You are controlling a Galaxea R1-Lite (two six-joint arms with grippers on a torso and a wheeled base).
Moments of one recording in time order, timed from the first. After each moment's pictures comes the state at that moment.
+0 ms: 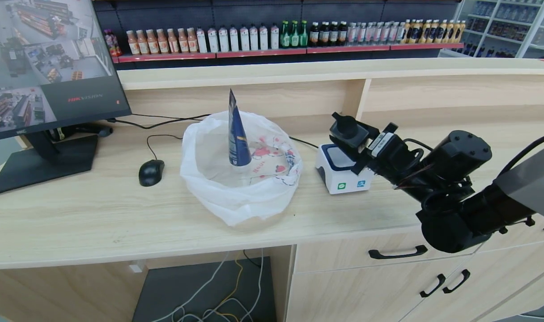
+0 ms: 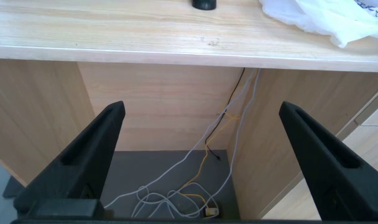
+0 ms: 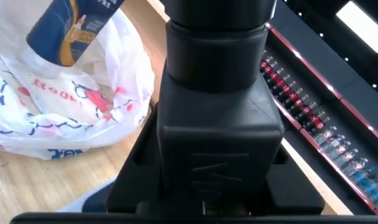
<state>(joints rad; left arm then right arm) 0.00 0.00 0.00 0.00 0.01 -0.01 0.30 2.10 -0.96 -1.57 0.51 -0.77</state>
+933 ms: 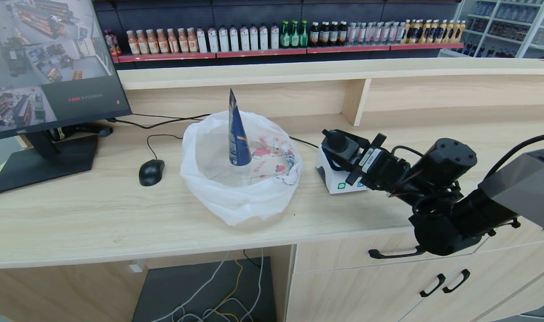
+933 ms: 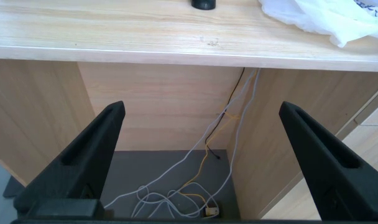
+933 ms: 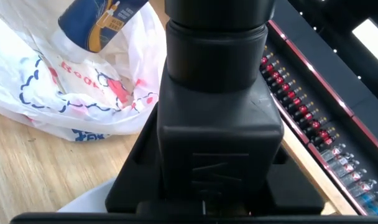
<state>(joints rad) 0.00 0.00 0.00 0.00 0.01 -0.01 0.30 2.15 -0.97 -1.57 0.58 -0.85</state>
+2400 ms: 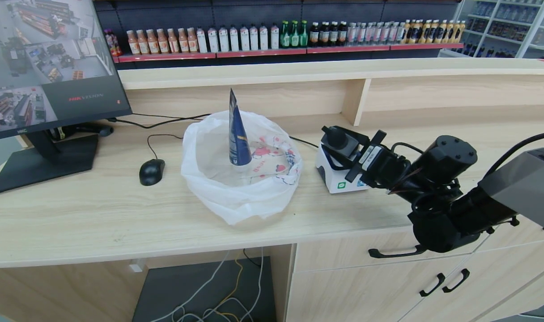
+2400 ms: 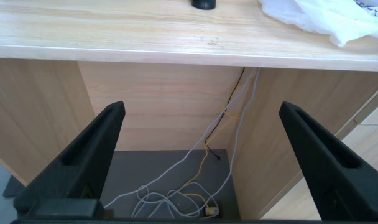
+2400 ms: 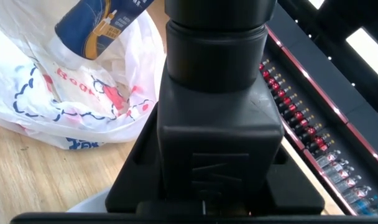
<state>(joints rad) 0.00 0.00 0.00 0.00 0.01 -0.01 0.31 2.15 -0.99 -1.57 0.58 -0.85</state>
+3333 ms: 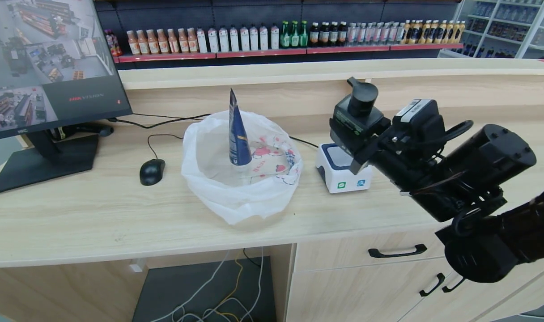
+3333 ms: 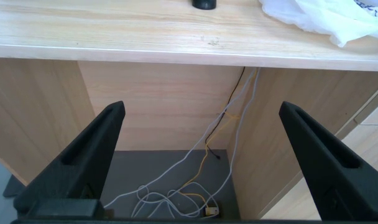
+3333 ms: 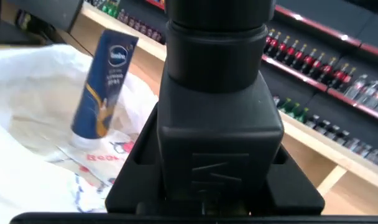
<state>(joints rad) 0.00 0.00 0.00 0.00 0.01 -0.01 0.47 1.89 -0.79 -1.57 0.23 -0.44</state>
